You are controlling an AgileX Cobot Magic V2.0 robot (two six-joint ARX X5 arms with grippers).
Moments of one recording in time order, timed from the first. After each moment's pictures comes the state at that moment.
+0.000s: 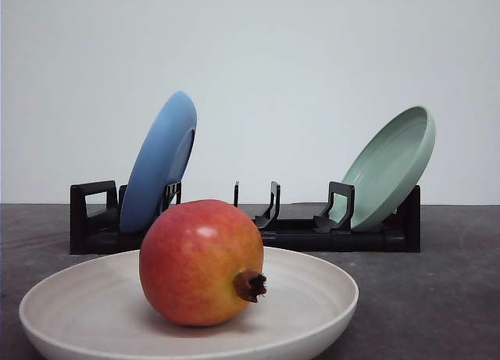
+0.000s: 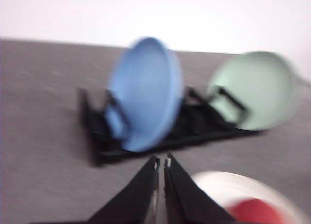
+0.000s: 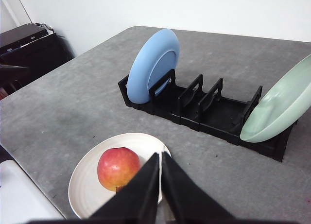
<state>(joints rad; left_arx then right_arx) -0.65 0.16 0.42 -0.47 -0.29 -0.19 0.85 0.23 0.77 -0.80 0.09 0.27</state>
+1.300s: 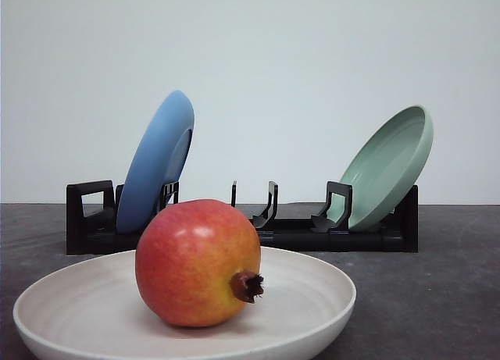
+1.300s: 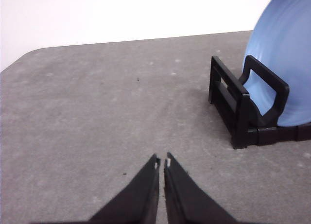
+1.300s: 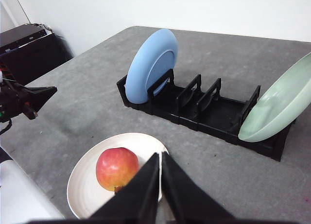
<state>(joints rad) -0.04 0.01 0.02 -0.18 -0.03 0.07 0.85 0.23 0.77 -0.80 0.09 0.27</state>
